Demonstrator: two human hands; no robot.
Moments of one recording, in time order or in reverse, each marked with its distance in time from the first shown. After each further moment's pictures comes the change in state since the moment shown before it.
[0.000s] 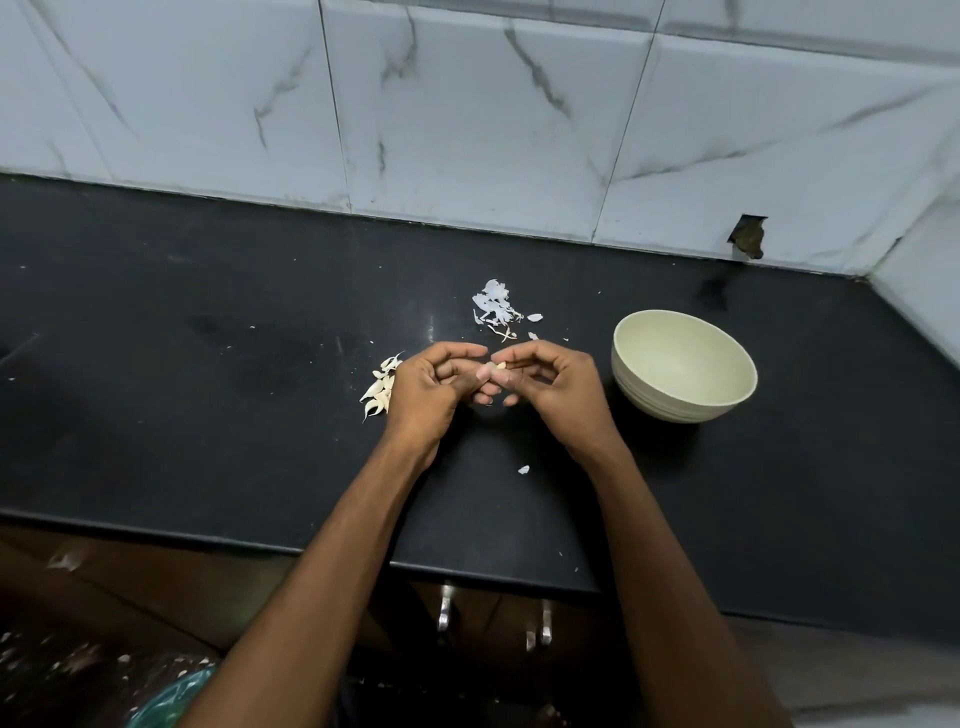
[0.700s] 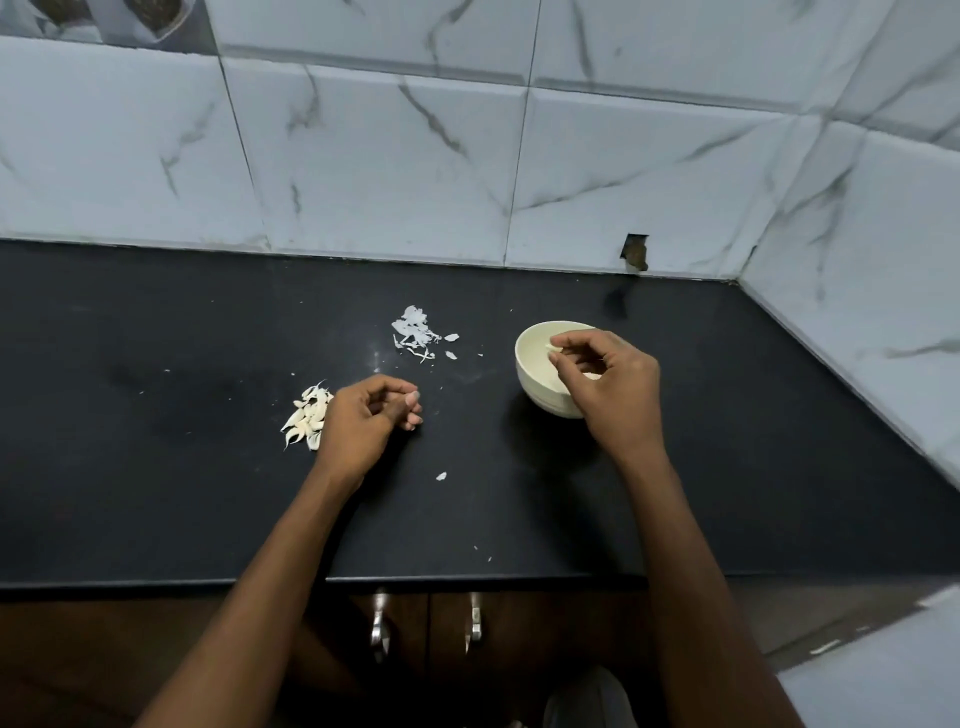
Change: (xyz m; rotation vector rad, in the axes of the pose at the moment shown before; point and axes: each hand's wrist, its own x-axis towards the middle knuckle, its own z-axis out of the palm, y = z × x) left_hand -0.003 -0.008 0.006 0.276 -0.052 0.056; right_hand -0.053 -0.057 -0.110 -0.553 0.465 -0.218
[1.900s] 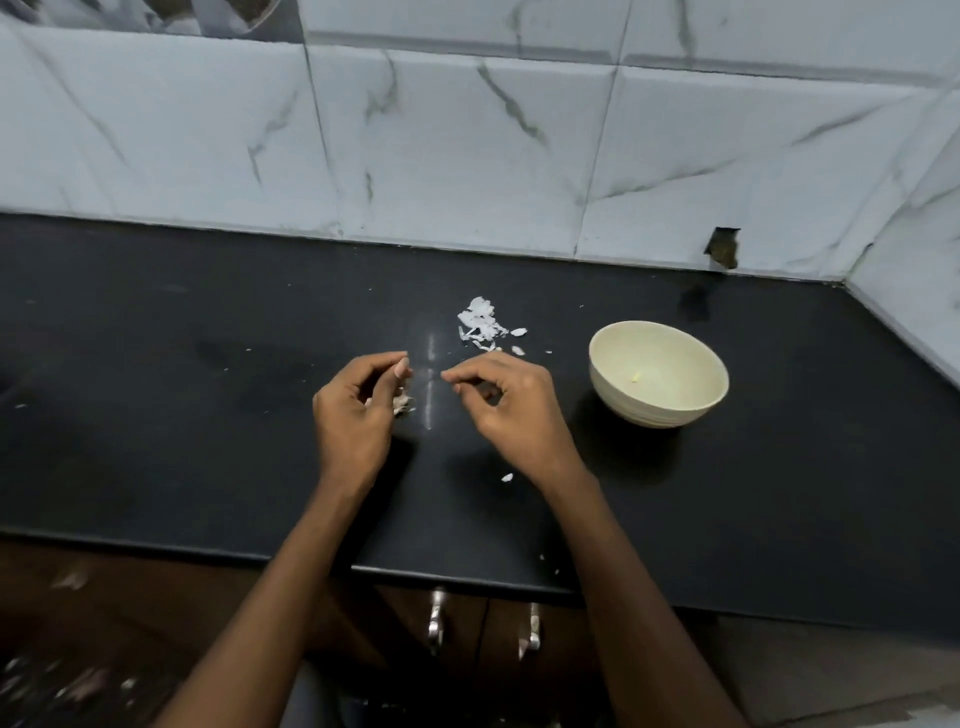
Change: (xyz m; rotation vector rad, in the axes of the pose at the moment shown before) left_hand -0.020 0.017 -0.045 0.131 0.400 0.252; right_hand -0.025 -0.046 0.131 0.172 -0.342 -0.212
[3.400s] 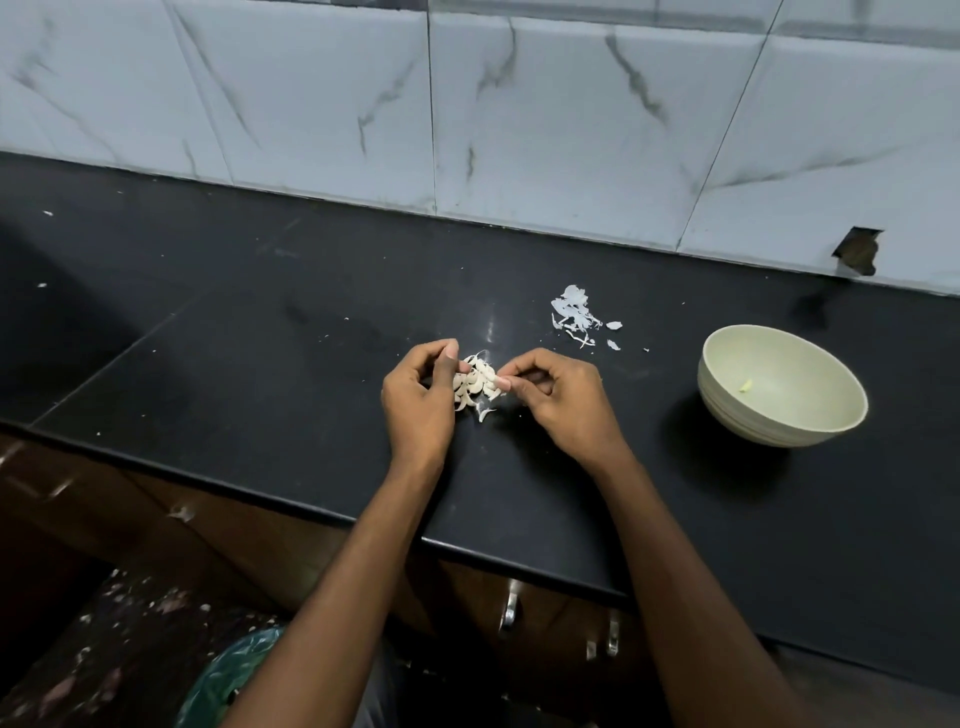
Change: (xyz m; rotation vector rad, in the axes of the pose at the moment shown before) left_hand 0.001 -0.014 -0.025 -0.083 0.193 -0.241; right_hand 0.013 0.016 0.057 0.227 -0.194 0.216
